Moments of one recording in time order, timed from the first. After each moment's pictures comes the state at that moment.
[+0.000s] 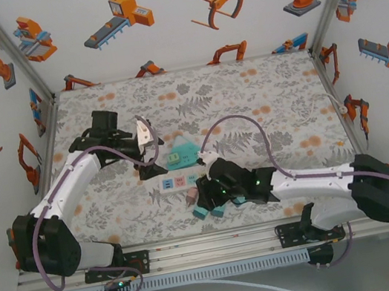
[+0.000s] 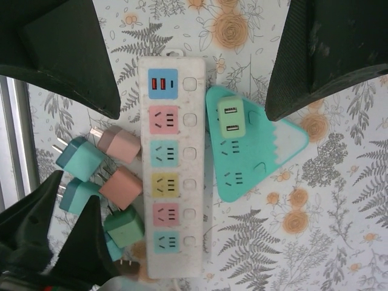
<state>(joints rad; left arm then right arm) -0.34 1.38 1.08 -0.70 0.98 1.01 1.11 1.26 0.64 -0.08 0.01 0.55</state>
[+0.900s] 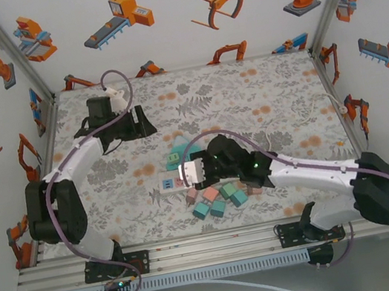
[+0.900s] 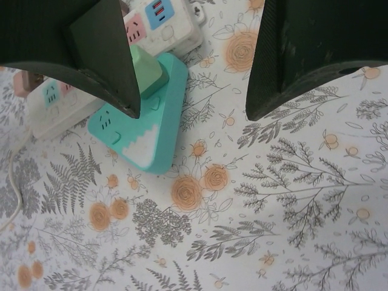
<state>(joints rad) -0.25 1.62 1.13 -0.24 0.42 -0.22 0.99 1.32 0.81 -0.06 -0.13 -0.81</state>
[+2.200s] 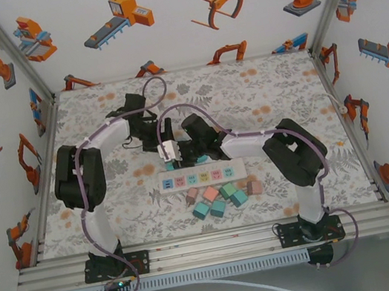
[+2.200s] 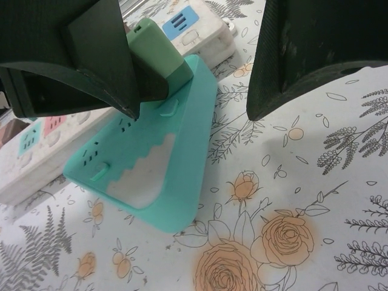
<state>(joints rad) -0.41 1.95 1.39 -0.61 0.44 -0.14 0.80 1.92 1.14 0.10 -0.54 -0.83</state>
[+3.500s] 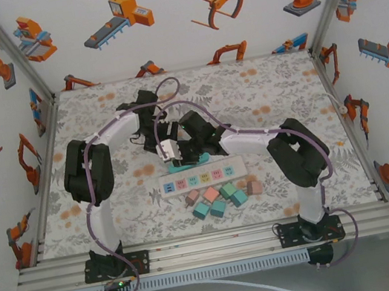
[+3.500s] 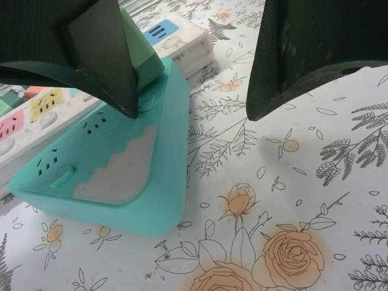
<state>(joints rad) -0.47 2.04 1.54 -0.81 0.27 -0.05 0.80 1.90 1.22 -0.12 -0.54 -0.87</state>
